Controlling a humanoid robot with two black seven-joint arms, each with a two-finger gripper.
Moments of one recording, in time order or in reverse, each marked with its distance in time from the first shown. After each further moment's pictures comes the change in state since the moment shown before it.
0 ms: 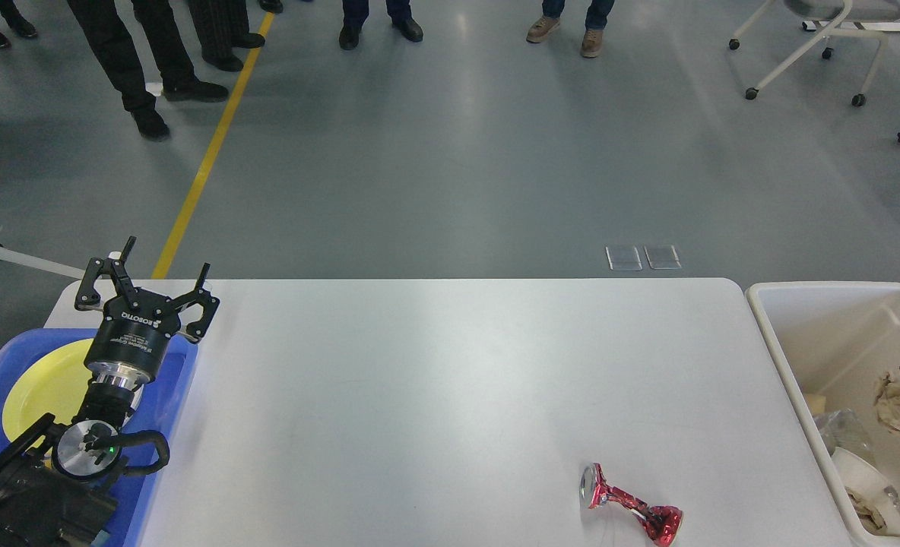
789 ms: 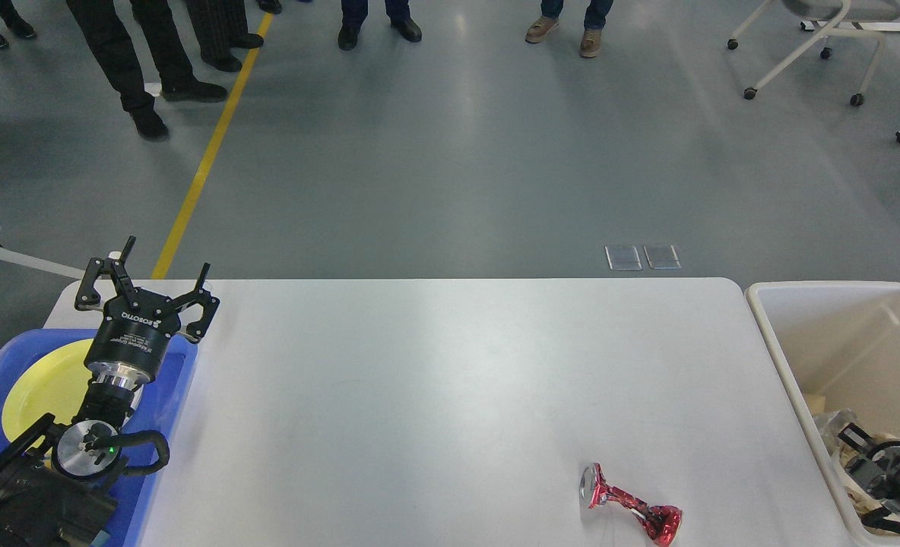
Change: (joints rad) left arm 0.000 0.000 0.000 0.000 0.000 0.001 0.000; right arm -0.521 0.422 0.064 -0.587 0.020 -0.263 -0.004
